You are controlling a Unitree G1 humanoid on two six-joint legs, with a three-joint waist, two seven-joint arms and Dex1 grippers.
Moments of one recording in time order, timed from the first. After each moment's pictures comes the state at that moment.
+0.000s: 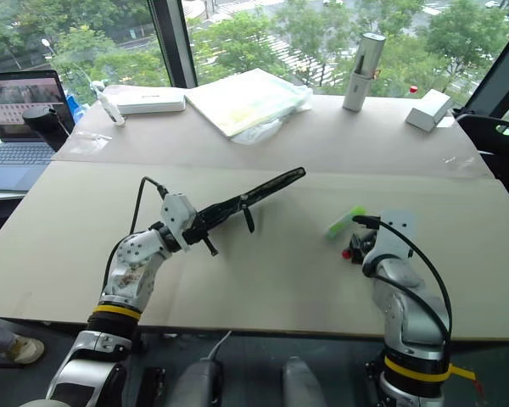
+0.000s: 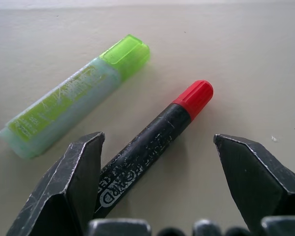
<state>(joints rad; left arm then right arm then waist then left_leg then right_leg) -0.47 0.29 -0.05 0.32 -0.20 -0.24 -0.83 -0.24 -0.24 -0.26 -0.41 0.21 1.06 -0.11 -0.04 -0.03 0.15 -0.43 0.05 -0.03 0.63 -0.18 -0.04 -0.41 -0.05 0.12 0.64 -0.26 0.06</state>
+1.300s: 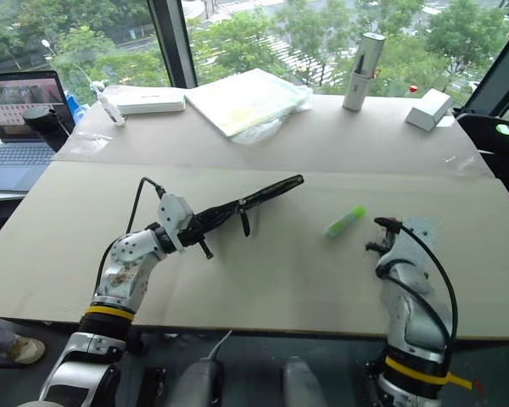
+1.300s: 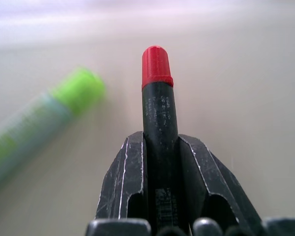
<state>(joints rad) -0.46 0.34 -0.05 0.26 -0.24 -0.13 -0.91 -0.27 -0.39 -0.27 -0.31 0.16 0.73 0.09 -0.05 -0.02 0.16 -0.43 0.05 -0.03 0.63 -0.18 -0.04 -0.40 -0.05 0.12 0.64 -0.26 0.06</state>
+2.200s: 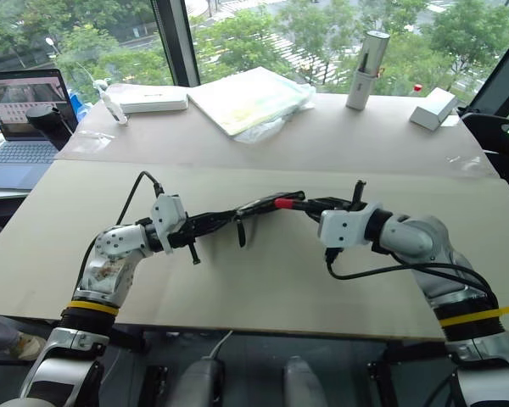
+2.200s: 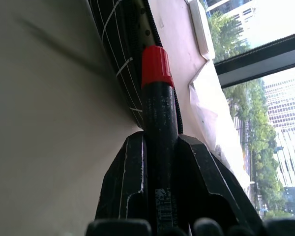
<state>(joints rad) -0.48 0.43 -0.07 0.25 -0.23 -0.13 -1.02 -0.46 -0.82 0.15 0.08 -0.21 -0.43 0.71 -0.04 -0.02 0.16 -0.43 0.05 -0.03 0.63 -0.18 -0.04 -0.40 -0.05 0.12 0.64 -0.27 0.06</state>
